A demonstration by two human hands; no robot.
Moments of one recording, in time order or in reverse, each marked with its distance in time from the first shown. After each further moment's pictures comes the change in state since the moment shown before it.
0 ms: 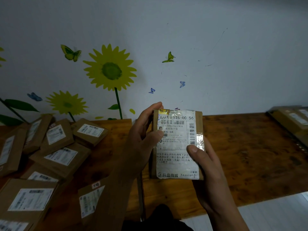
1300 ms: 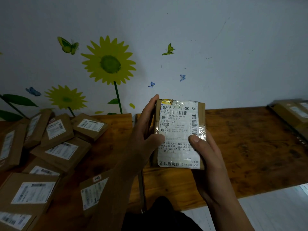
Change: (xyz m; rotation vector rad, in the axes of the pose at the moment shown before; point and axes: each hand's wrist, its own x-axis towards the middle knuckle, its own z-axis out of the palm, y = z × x) left_hand -0.012 -0.010 -0.001 0.007 -0.103 -0.035; right_hand -0.001 -0.001 0.004 0.016 0.055 -0.004
